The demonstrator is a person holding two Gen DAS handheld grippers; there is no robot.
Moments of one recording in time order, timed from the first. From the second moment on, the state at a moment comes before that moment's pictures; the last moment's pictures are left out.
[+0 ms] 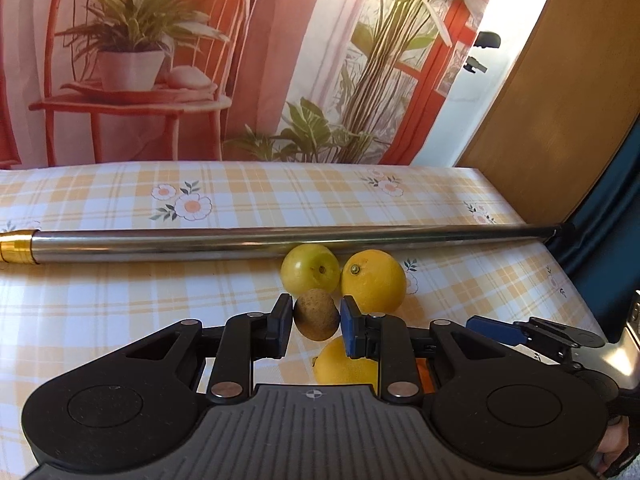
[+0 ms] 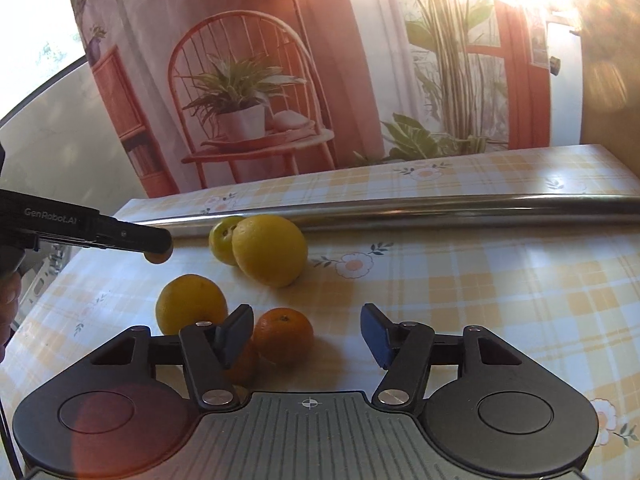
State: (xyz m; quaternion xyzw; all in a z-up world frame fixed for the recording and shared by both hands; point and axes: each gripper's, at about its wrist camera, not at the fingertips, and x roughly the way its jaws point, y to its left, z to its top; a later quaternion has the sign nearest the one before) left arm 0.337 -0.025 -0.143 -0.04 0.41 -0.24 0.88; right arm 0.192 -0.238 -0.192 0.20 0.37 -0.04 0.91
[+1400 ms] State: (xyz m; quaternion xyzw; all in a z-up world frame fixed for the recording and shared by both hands) left arm 0.250 0.009 -0.154 -0.06 0.40 -0.21 0.89; right arm 0.181 -0.230 -0.213 0.24 0.32 -0.10 0.91
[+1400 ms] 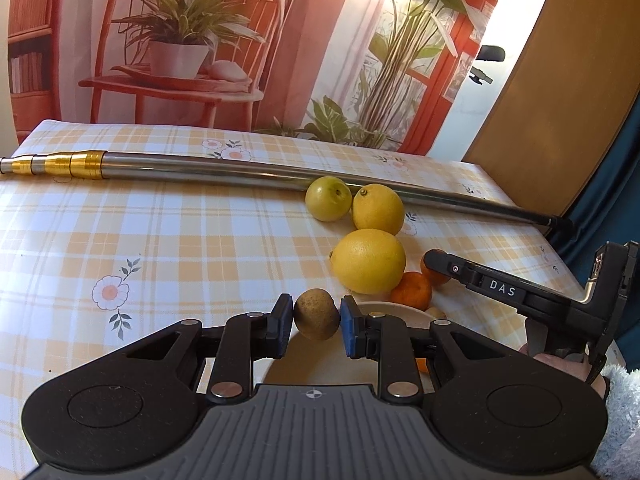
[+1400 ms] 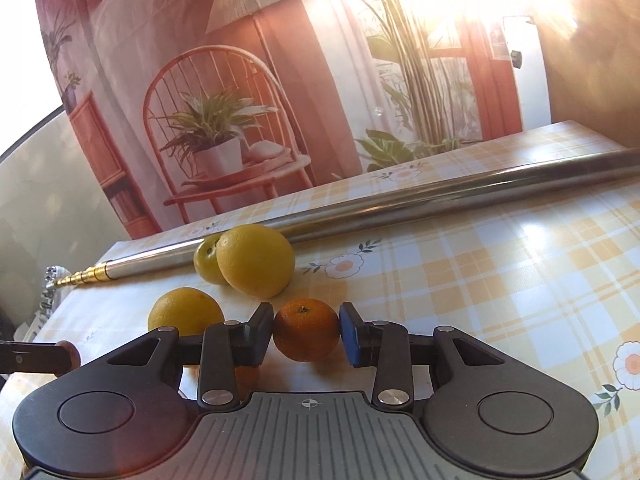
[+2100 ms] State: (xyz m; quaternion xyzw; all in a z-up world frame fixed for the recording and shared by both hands) left arm 0.242 0.007 -0.155 -0.06 0.40 -0.21 0.89; right arm 0.185 -0.220 -0.214 0.21 0.33 -0.10 0.91
